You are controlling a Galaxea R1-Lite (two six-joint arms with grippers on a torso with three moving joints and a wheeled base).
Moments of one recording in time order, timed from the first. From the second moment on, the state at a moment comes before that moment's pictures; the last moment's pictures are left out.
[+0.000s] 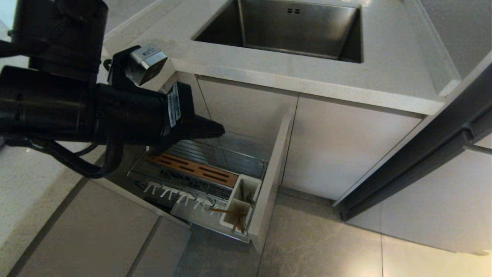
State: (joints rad) left arm -0.65 1.48 -1.44 0.39 -0.18 -0.59; right arm 0.00 0.00 0.00 0.00 0.00 0.03
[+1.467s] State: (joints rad) left arm -0.81 1.83 -1.46 0.41 -0.30 -0.51; right arm 0.00 0.00 0.00 0.00 0.00 0.03
